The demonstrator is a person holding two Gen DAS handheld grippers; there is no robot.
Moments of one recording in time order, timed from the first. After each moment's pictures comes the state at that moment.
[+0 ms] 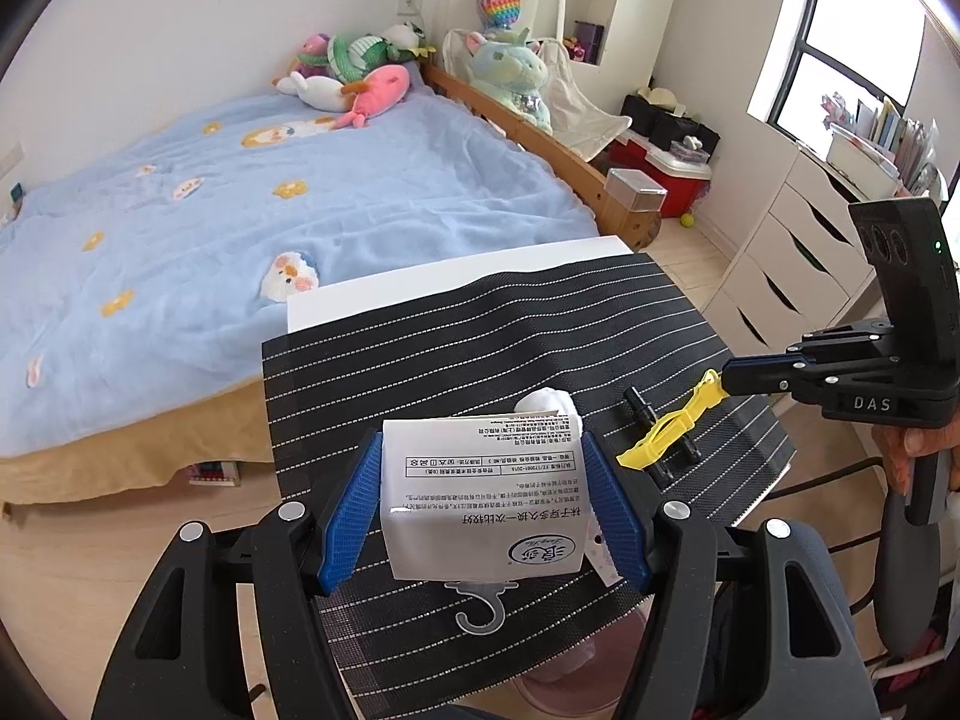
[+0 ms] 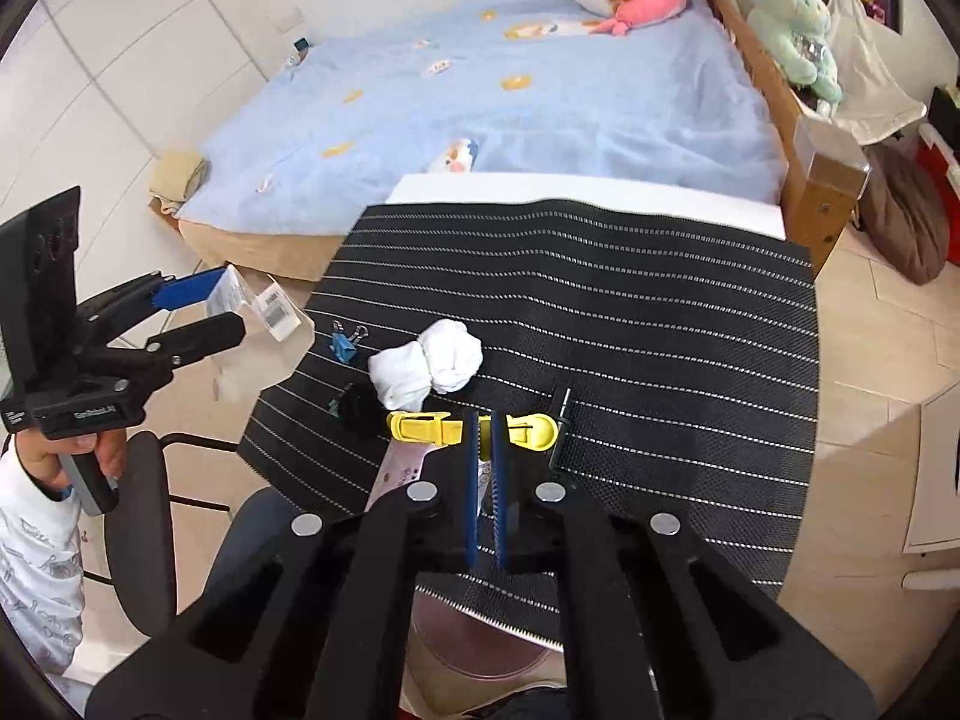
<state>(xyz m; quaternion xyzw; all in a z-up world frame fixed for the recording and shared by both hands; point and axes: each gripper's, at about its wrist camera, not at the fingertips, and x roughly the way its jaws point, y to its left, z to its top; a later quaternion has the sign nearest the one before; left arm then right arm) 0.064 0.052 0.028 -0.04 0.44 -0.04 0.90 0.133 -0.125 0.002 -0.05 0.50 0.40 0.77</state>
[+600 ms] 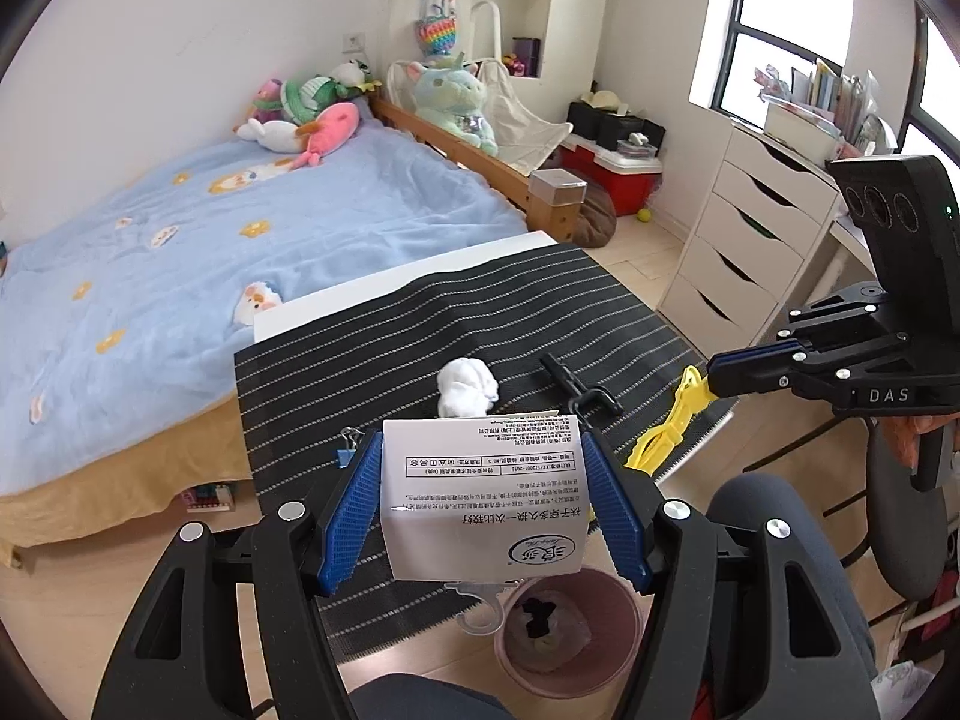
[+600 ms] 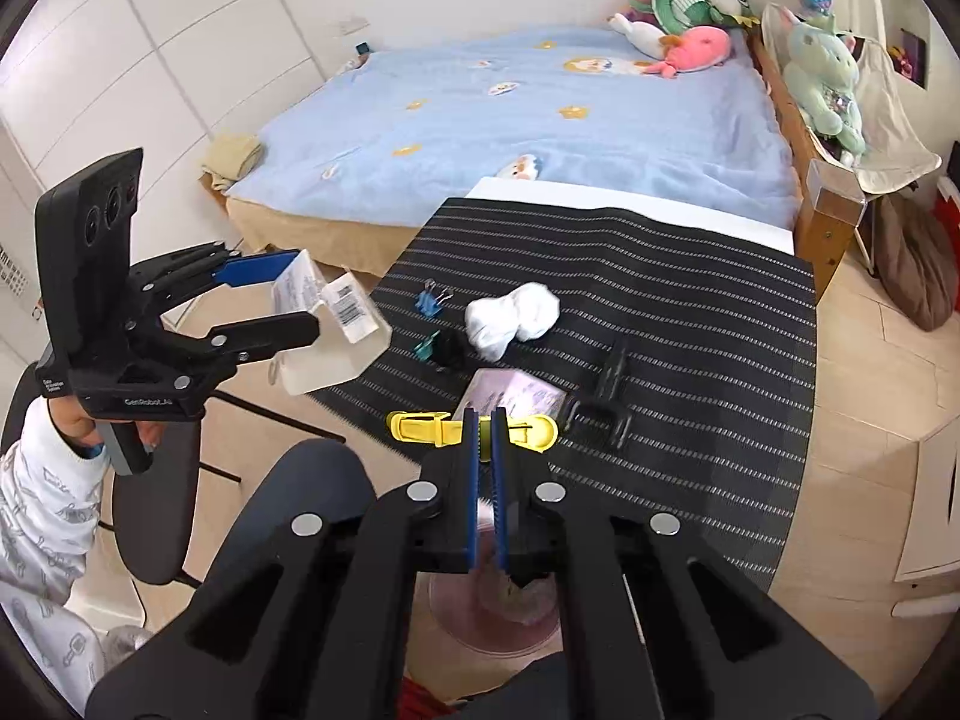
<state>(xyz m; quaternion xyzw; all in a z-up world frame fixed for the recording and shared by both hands) 0.005 0.008 0.040 0.00 0.40 -0.08 0.91 0.047 -0.152 0.024 -0.07 0.45 0.45 0.77</state>
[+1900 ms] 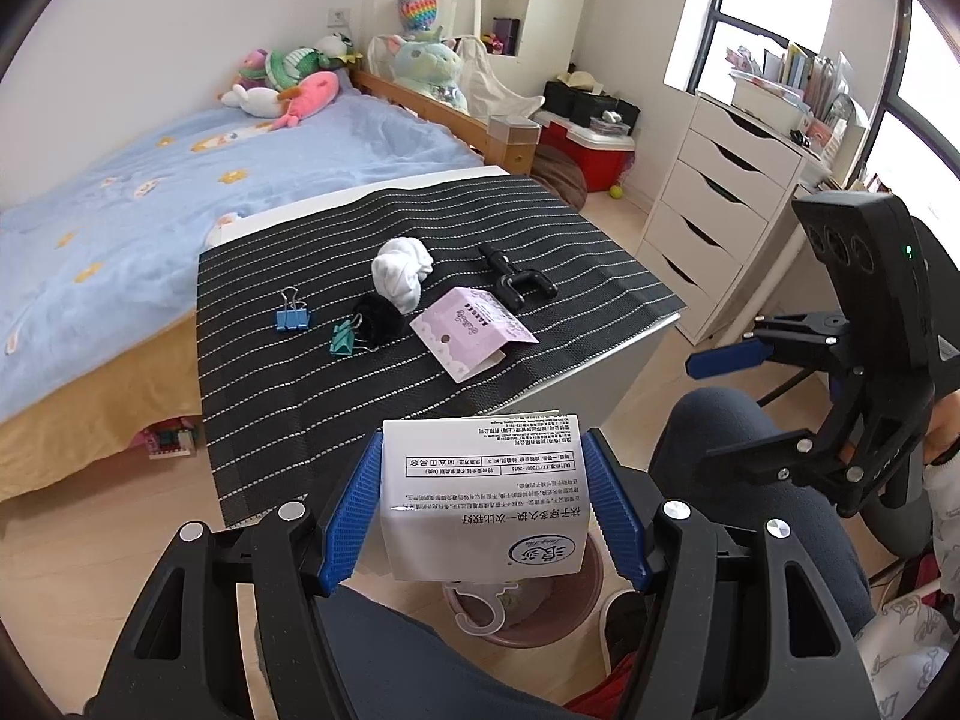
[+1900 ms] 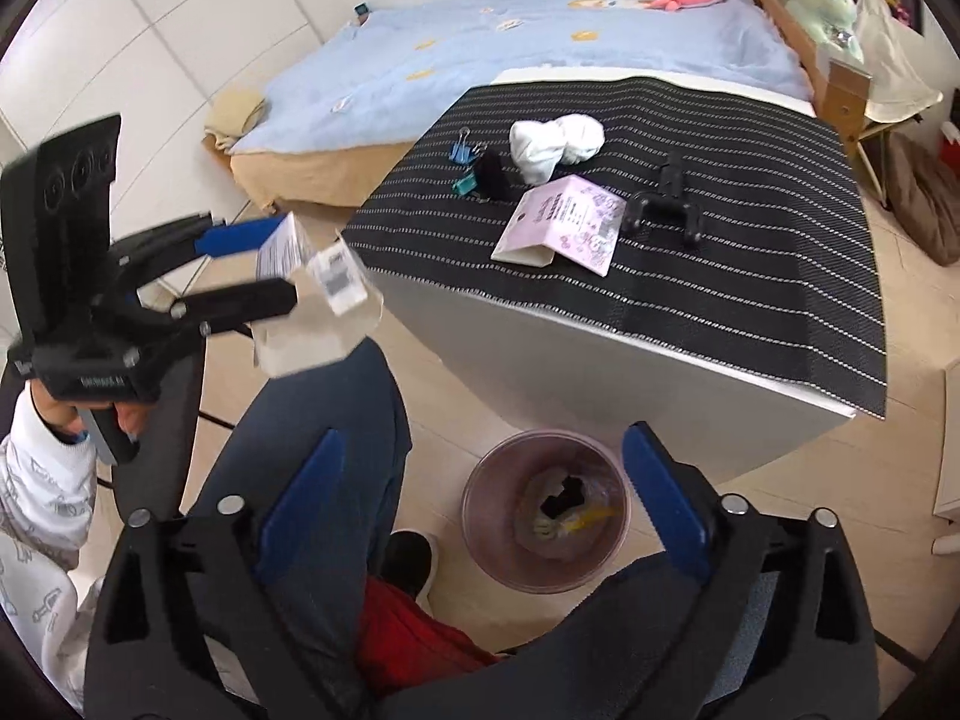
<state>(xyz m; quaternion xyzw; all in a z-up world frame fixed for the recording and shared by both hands) -0.070 -0.016 -0.012 -0.02 0.42 -0.11 0.90 -0.030 -0.169 -0.047 -0.06 0.49 0.43 0.75</state>
